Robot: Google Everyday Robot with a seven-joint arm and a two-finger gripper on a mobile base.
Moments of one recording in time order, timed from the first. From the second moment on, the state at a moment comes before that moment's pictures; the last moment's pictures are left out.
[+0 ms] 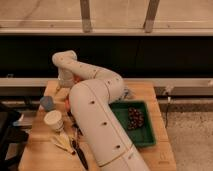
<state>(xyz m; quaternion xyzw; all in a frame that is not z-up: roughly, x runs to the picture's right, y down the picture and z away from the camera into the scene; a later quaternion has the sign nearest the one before) -0.232 0.028 0.930 -0.35 0.25 0.67 0.61</state>
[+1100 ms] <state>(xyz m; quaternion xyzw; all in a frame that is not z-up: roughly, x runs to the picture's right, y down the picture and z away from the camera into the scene) -0.249 0.049 0.941 -0.35 0.23 0.67 0.61</state>
